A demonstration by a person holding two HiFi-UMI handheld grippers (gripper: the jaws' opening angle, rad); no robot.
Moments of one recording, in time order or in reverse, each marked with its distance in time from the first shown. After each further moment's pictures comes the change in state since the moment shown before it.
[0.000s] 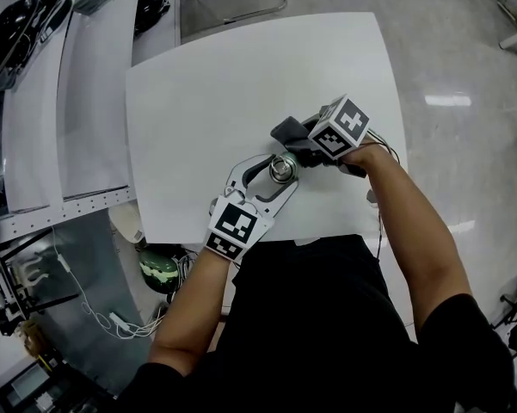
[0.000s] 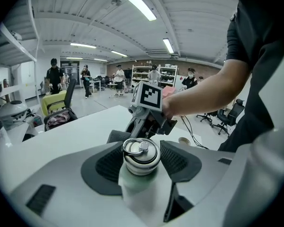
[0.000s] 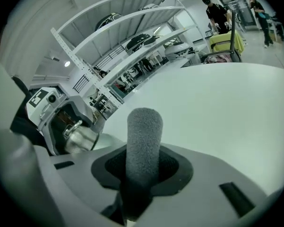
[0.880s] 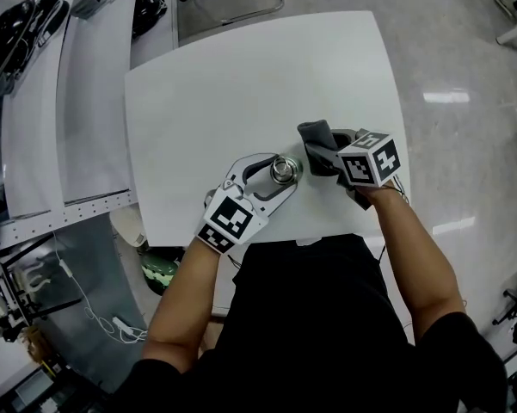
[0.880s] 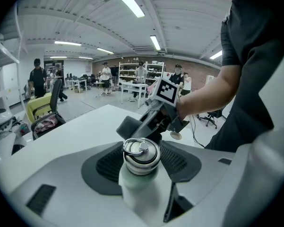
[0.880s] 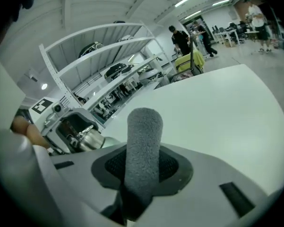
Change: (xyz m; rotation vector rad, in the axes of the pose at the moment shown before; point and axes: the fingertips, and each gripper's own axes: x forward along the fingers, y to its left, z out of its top) left arm -0.003 -0.002 -0.004 0.103 0.036 -0.135; right arm -0.050 -0.002 -0.021 0.217 -0.322 -0.241
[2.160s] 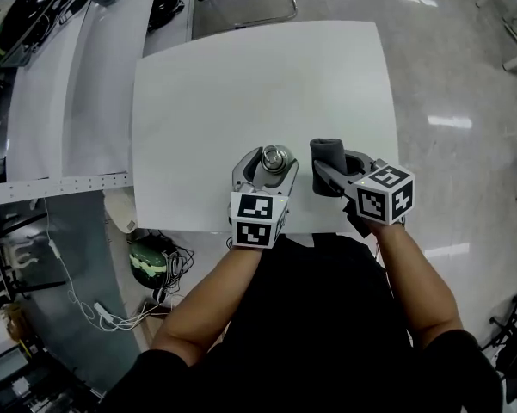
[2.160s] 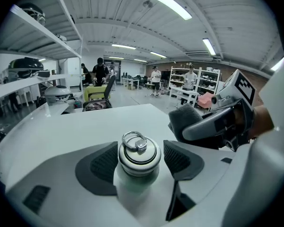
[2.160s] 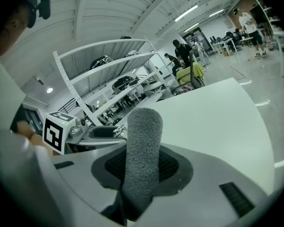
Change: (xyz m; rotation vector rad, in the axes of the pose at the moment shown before) left arm 0.016 0.012 -0.006 -0.414 -0.060 0.539; right arm -0.075 0.034 -0.012 -0.022 -0.151 0.016
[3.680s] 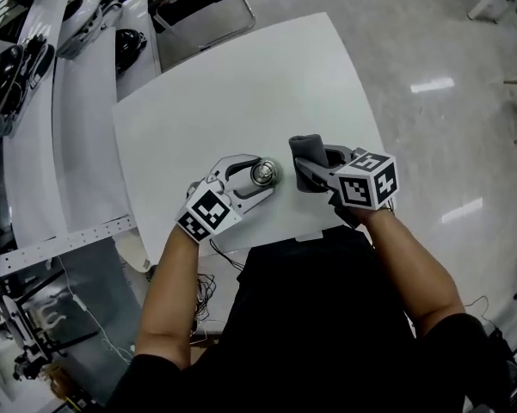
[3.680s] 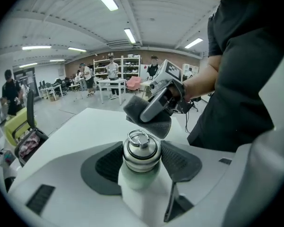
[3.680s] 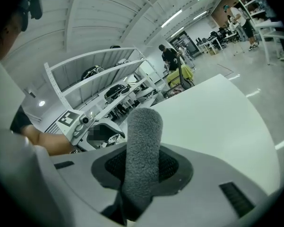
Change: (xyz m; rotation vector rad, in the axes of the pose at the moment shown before) left arm -0.017 -0.019 -0.006 0.666 0.107 -0.724; right arm 0.006 -0.005 0.004 0.126 -0.084 -0.052
